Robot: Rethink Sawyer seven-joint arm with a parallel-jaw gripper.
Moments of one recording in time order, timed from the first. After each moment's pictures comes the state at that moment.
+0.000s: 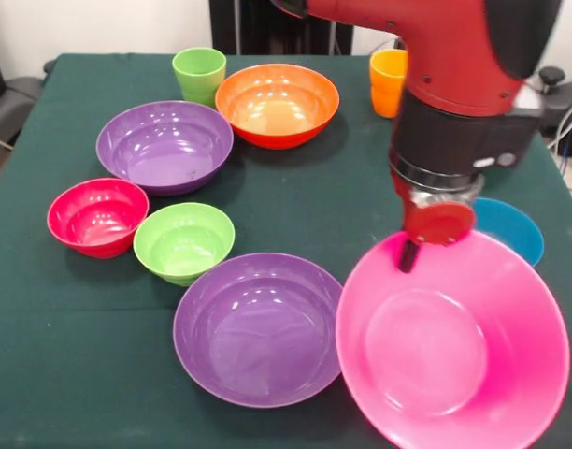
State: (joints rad) arm 0.08 -0.17 -0.36 1.00 0.42 0.75 3.05
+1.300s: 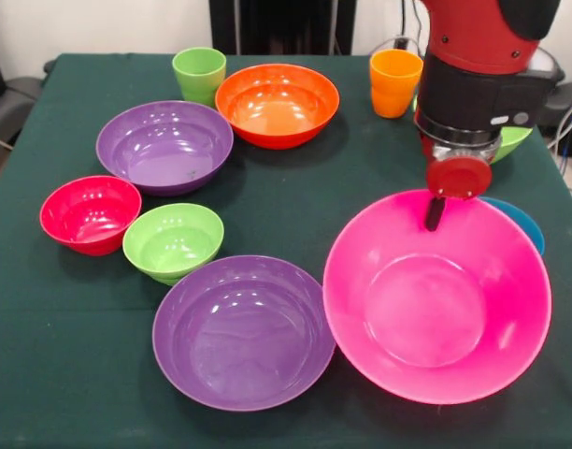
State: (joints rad) arm 0.18 -0.27 -0.37 1.28 0.58 0.59 3.05
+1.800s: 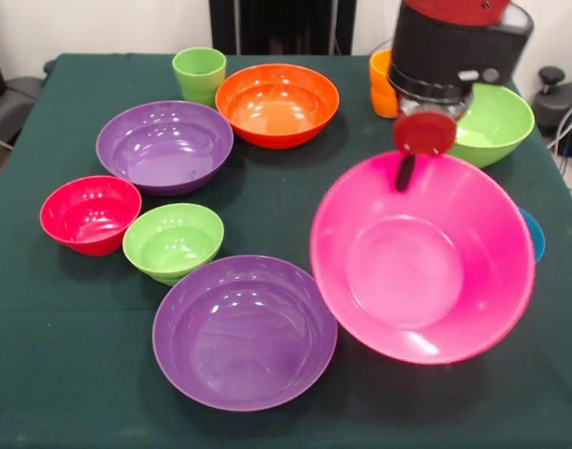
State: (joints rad) arm 0.18 -0.34 -0.44 1.37 0.59 0.62 3.05
